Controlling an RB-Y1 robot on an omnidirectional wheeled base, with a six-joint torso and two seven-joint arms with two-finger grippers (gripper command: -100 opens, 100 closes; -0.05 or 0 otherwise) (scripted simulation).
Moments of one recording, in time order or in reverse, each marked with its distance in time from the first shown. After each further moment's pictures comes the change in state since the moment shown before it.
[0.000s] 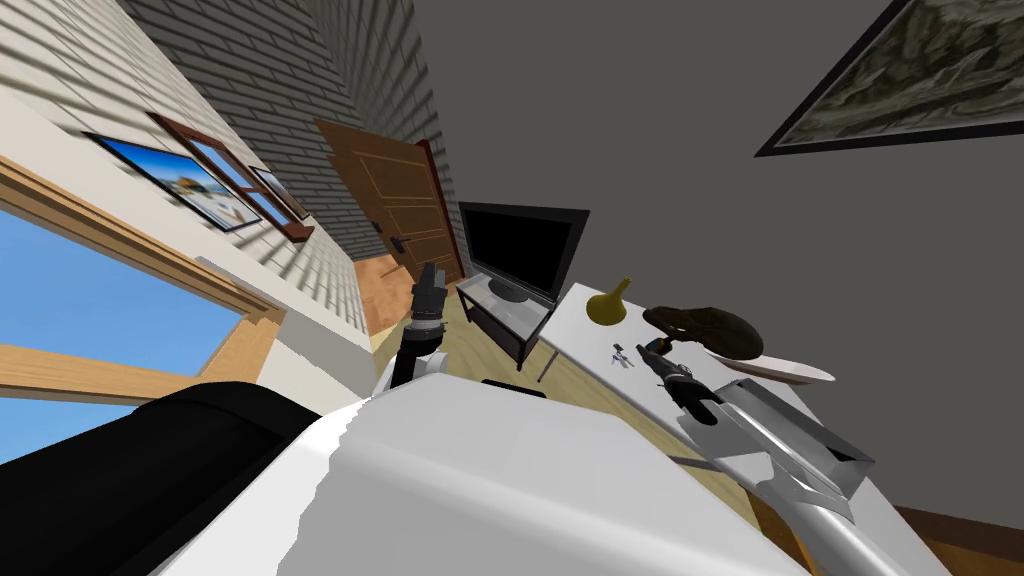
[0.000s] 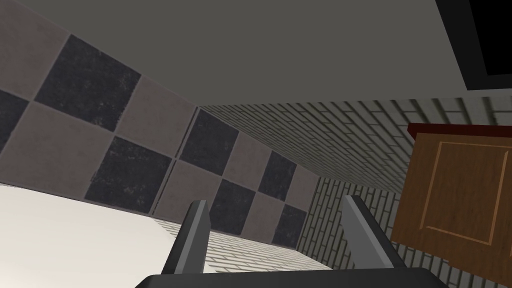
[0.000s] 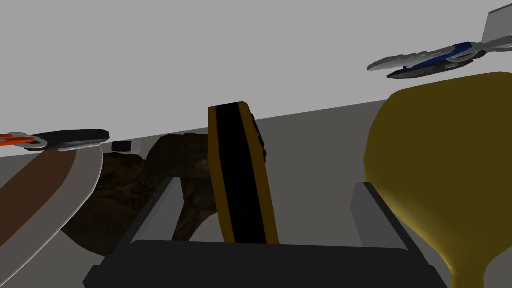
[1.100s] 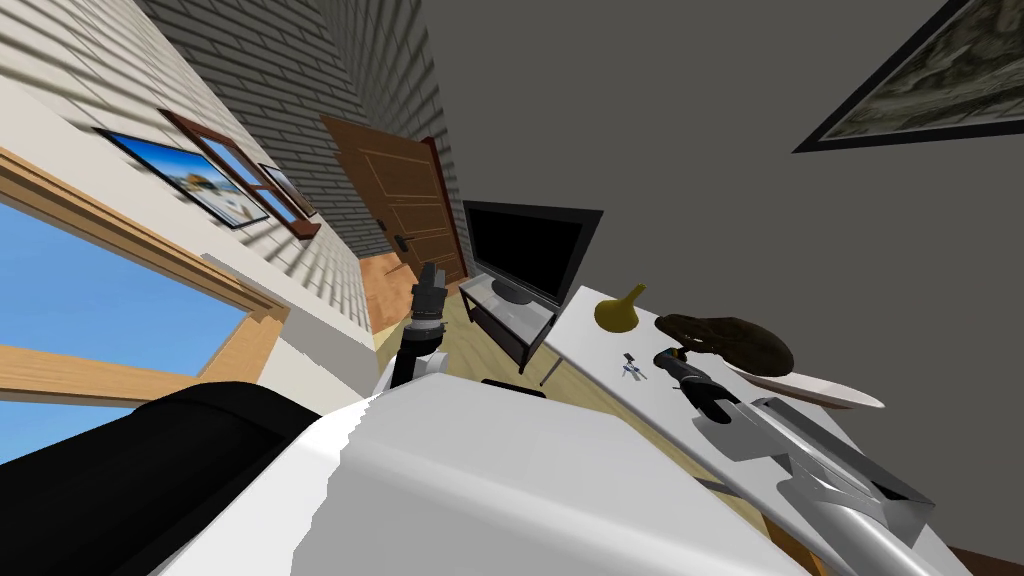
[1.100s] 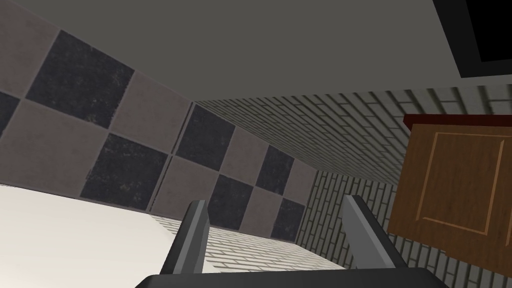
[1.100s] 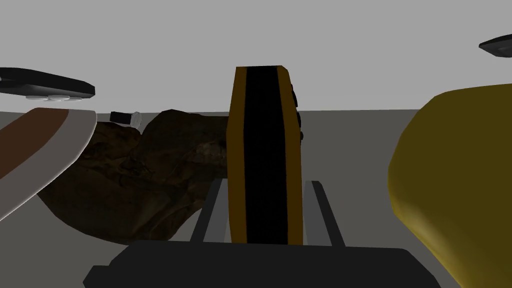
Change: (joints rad) left arm 0.000 0.000 0.000 0.000 0.000 0.000 0.000; right arm -0.024 -0.065 -0.004 0.078 0.013 0.042 0.025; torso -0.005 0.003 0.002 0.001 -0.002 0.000
